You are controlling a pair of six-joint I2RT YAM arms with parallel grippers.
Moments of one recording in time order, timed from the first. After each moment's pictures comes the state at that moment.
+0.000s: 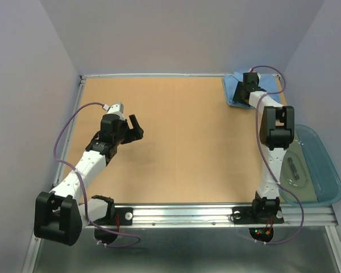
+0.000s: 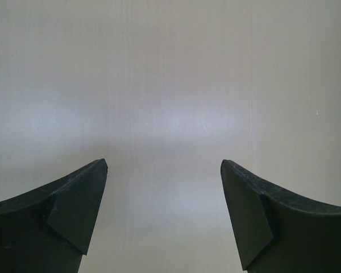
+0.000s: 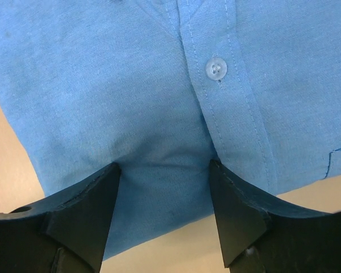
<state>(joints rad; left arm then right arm) -0.25 1.10 0.68 -0.17 0.03 -0.45 0.00 2.28 1.75 -0.26 0.27 0.26</state>
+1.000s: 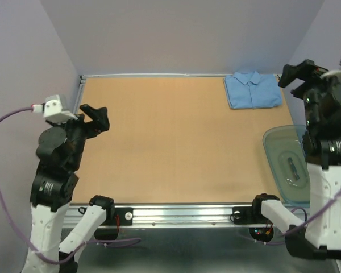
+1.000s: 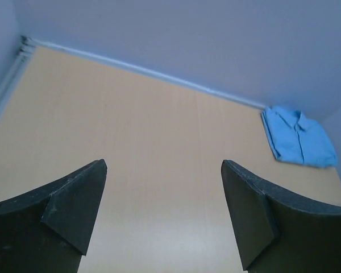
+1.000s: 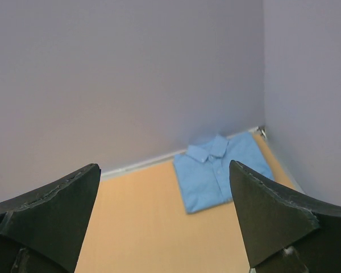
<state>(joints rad) -0.25 0.67 1.16 -0.58 -0.19 -0.40 -0.03 1.05 1.55 -0.44 0.17 0.26</state>
